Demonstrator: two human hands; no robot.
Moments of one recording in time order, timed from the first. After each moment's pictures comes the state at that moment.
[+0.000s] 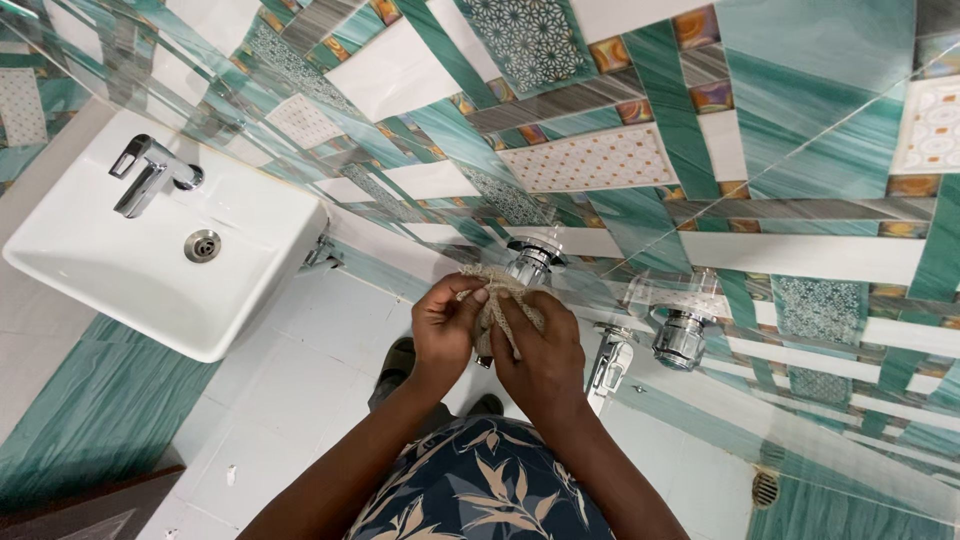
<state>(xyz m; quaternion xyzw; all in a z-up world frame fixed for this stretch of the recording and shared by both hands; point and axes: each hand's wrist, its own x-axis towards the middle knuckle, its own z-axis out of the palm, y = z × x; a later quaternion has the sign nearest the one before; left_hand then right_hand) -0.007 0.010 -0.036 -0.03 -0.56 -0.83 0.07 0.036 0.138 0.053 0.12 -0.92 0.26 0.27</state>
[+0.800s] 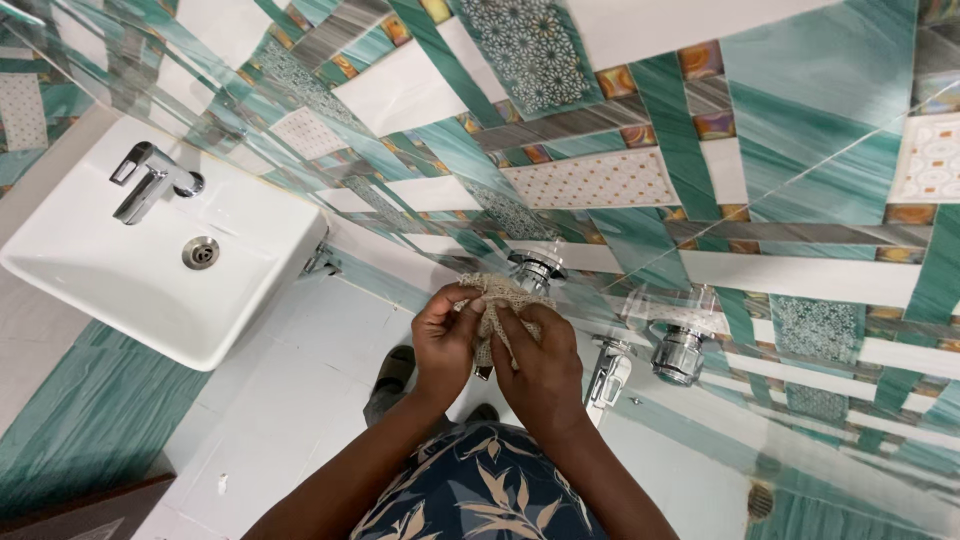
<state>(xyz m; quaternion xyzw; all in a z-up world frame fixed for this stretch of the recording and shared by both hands) -0.006 0.015 -0.041 0.03 -0.55 -0.83 0.06 0.030 0.140 0.049 0.14 -0.92 0.26 0.25</state>
